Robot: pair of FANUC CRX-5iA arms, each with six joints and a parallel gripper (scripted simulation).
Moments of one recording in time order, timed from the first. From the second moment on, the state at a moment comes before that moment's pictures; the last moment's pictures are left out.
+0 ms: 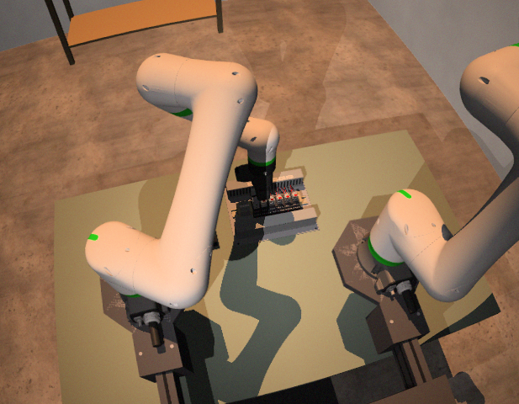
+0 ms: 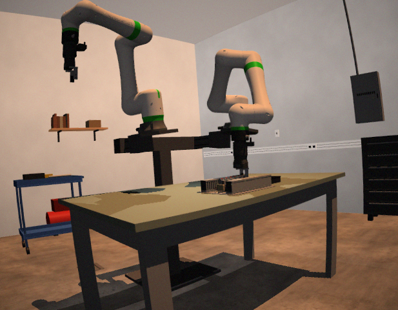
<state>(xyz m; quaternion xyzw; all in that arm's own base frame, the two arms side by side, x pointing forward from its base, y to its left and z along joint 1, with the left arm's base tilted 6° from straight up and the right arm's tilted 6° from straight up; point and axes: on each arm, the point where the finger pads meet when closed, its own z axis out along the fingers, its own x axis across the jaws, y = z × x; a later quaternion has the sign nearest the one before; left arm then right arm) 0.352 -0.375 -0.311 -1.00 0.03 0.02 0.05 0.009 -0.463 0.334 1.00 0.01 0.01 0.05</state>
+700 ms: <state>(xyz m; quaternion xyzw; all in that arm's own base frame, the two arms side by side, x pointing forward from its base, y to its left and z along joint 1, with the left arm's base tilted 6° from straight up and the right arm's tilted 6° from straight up) 0.350 -0.375 -0.311 -1.00 0.03 0.00 0.05 0.009 -0.463 0.334 1.00 0.01 0.01 0.05</state>
